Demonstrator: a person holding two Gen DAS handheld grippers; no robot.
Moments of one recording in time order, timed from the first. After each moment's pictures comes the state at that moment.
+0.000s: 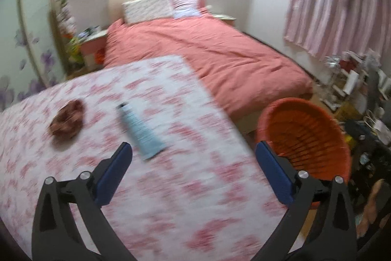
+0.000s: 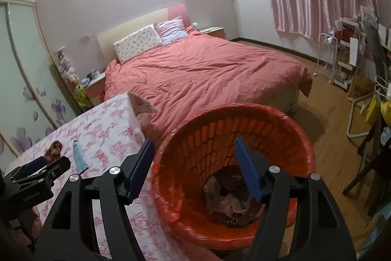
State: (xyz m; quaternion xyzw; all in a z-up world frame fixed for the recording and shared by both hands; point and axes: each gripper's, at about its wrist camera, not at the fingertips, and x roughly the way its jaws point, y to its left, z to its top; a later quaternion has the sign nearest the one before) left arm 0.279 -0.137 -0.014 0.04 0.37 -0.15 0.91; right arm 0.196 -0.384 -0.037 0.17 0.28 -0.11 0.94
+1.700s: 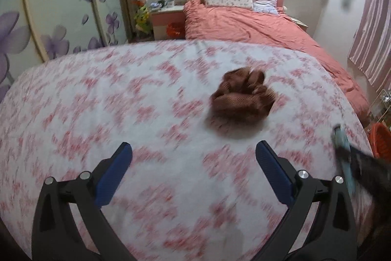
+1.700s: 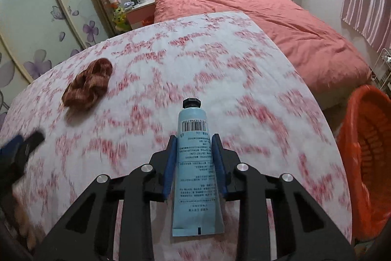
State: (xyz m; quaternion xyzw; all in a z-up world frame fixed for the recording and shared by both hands) left arm 0.344 0.091 -0.057 0.00 0.40 0.02 0.92; right arm 0.316 -0.174 -0.093 0.07 0.43 0.02 0.90
